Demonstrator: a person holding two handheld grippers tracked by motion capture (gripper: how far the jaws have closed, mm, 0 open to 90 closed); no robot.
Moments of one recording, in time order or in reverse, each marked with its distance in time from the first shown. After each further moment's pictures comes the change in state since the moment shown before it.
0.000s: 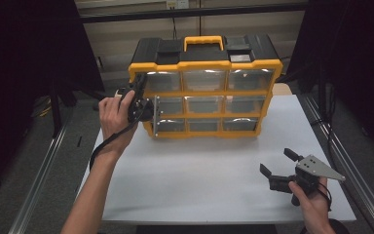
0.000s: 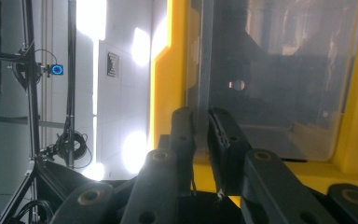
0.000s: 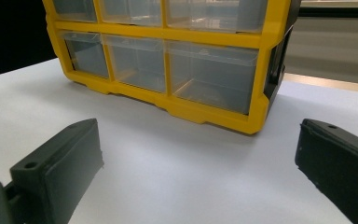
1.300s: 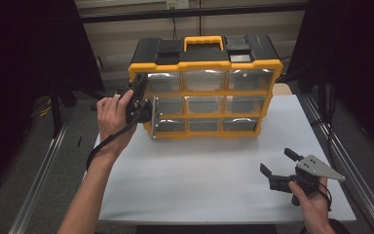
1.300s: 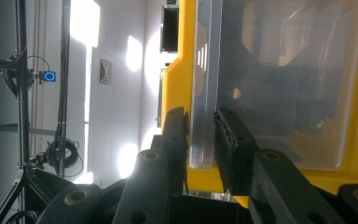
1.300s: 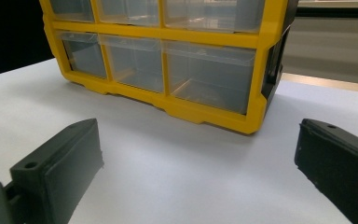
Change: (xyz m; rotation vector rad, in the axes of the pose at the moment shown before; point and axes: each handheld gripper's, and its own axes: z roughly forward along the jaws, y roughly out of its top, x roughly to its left) left arm 0.011 0.001 -0.007 -0.043 -0.038 0.001; right arm 0.000 0.000 0.000 0.000 -0.007 0.000
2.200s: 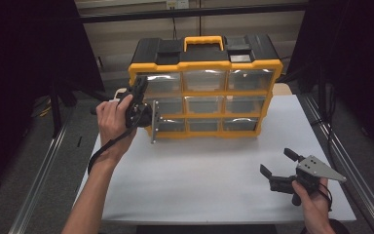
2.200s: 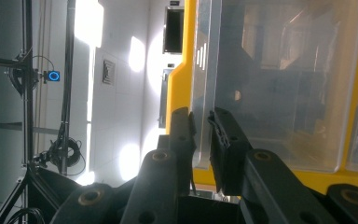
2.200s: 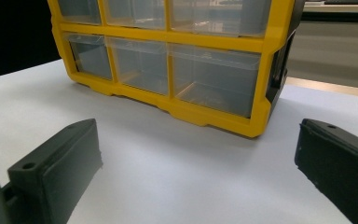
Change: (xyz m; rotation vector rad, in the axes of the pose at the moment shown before) left arm -0.001 0.003 -0.014 -0.001 0.011 -0.022; right arm 0.000 0.000 -0.001 -0.016 0.015 -0.012
